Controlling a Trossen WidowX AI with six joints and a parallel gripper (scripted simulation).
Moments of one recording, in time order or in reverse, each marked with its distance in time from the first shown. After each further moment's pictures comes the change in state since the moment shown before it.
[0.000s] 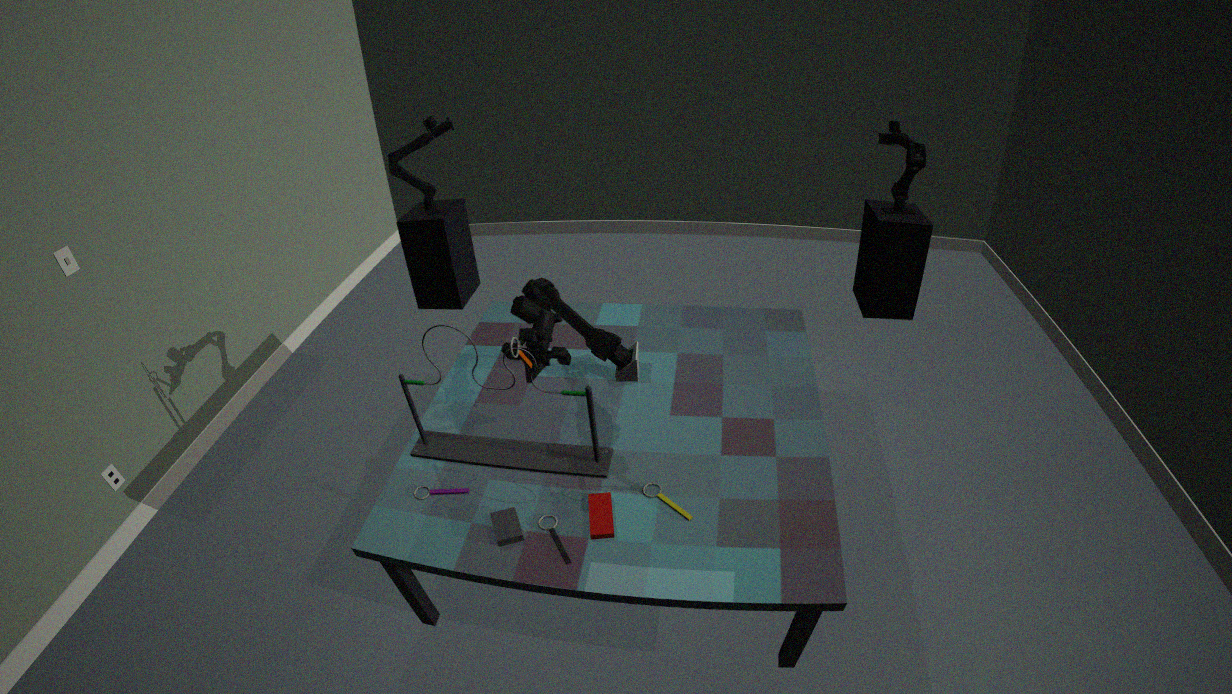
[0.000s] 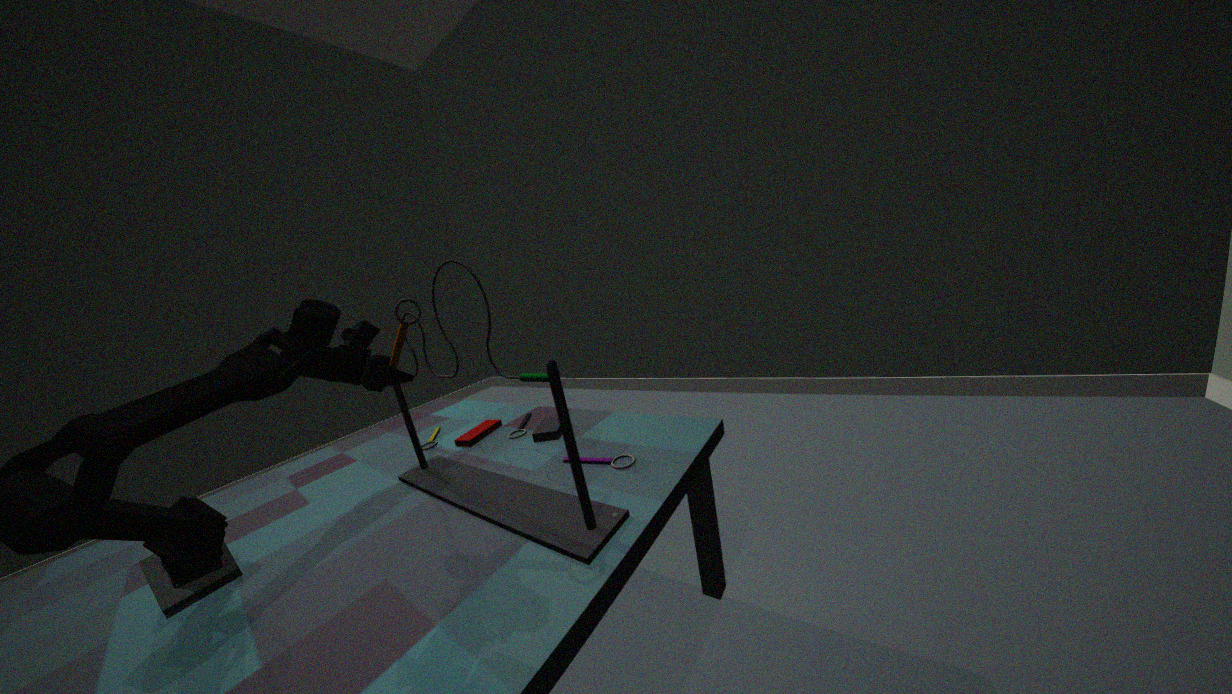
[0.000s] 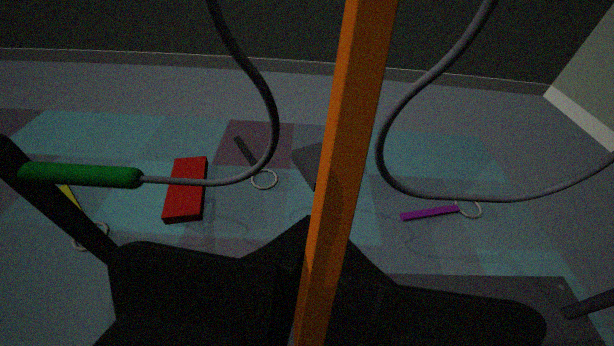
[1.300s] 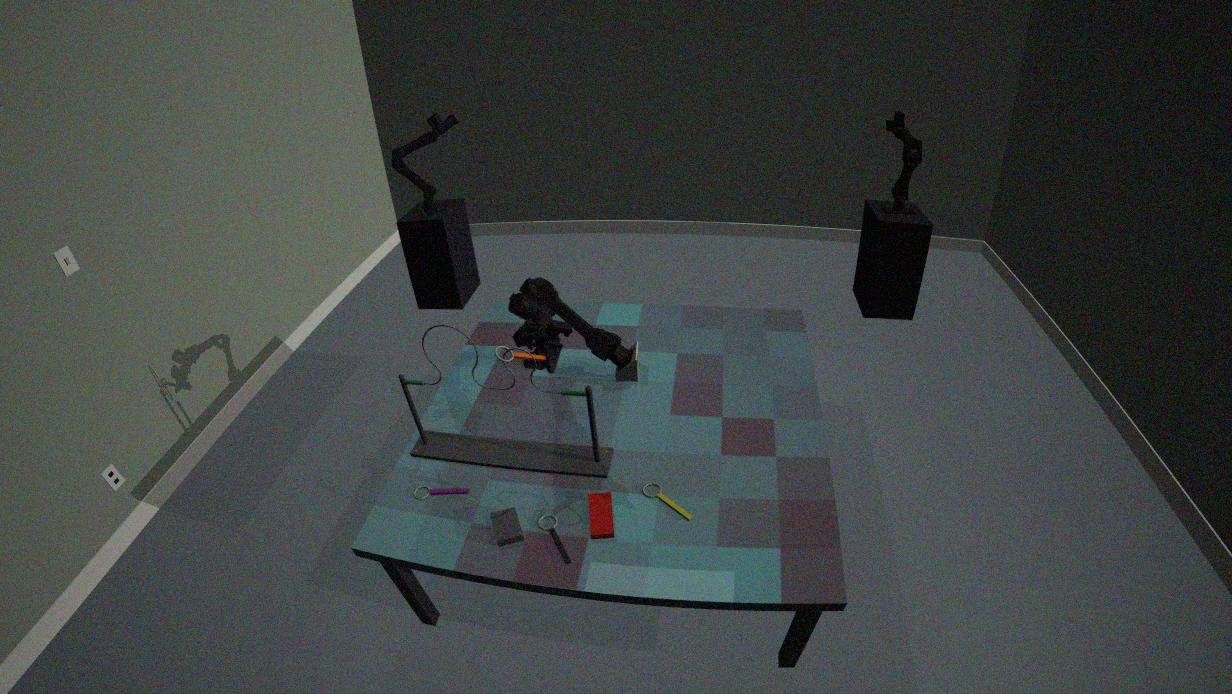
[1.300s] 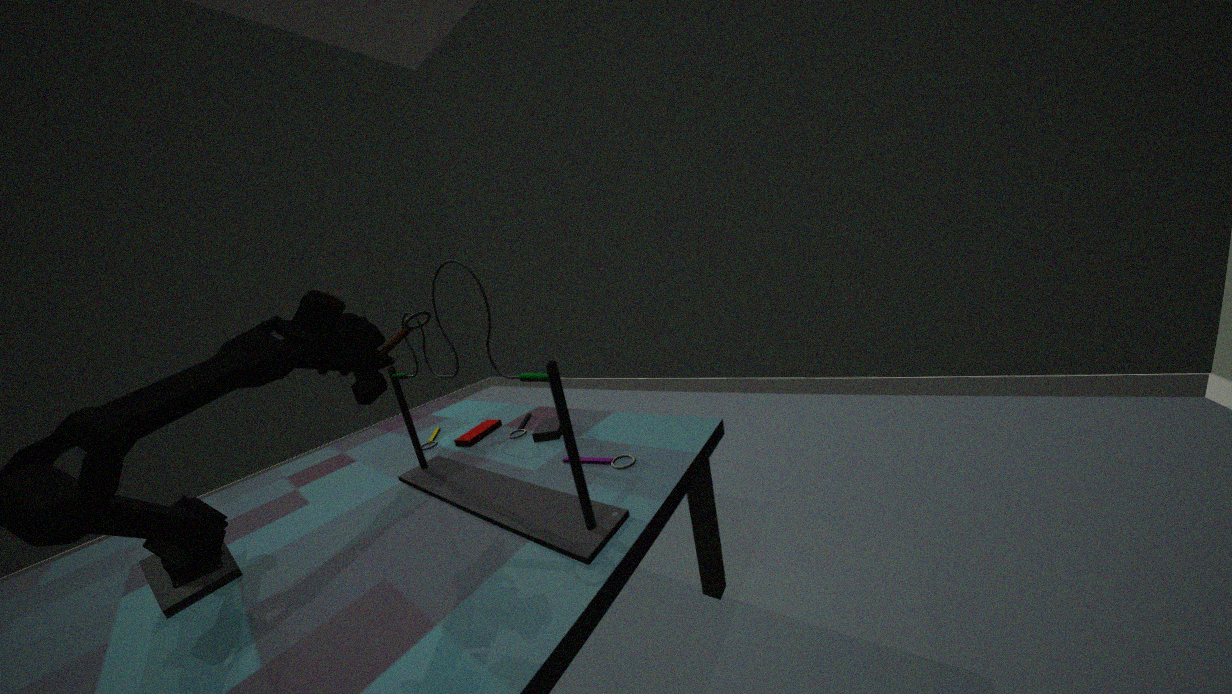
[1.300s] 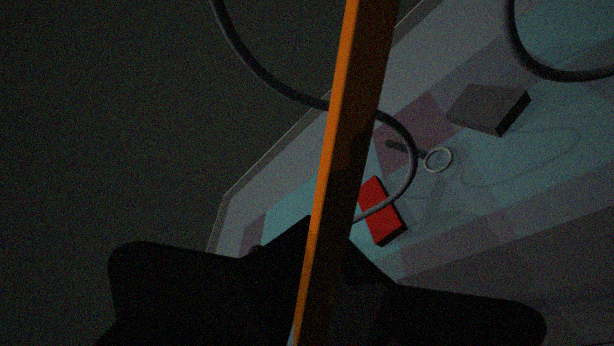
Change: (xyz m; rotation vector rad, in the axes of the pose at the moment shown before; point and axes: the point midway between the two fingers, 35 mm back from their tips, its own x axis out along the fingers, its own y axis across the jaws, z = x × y) arm -0.021 0.056 0.024 0.803 0.104 0.448
